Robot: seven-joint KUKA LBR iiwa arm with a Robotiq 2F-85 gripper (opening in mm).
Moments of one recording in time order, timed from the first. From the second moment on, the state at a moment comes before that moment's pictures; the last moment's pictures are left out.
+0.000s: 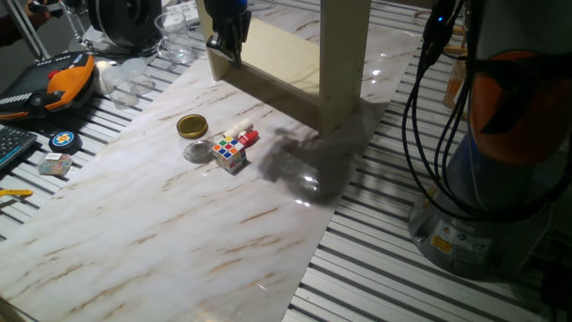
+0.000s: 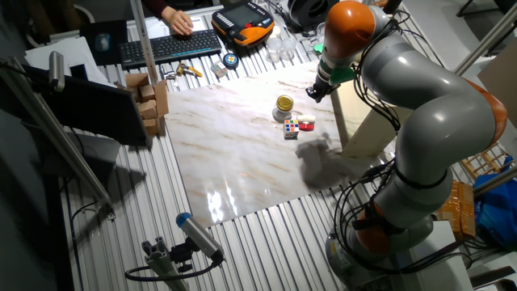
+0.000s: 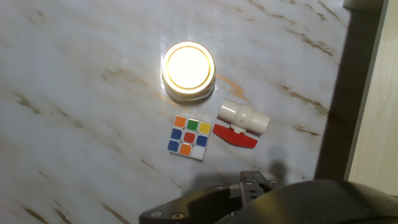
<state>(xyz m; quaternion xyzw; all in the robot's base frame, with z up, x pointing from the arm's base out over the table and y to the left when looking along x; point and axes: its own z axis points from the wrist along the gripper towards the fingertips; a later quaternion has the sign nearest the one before) 0.508 -0.004 0.267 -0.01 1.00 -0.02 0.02</state>
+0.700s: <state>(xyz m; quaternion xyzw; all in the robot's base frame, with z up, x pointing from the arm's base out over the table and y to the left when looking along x) 0.508 -0.002 0.267 -0.01 1.00 -0.02 0.02</state>
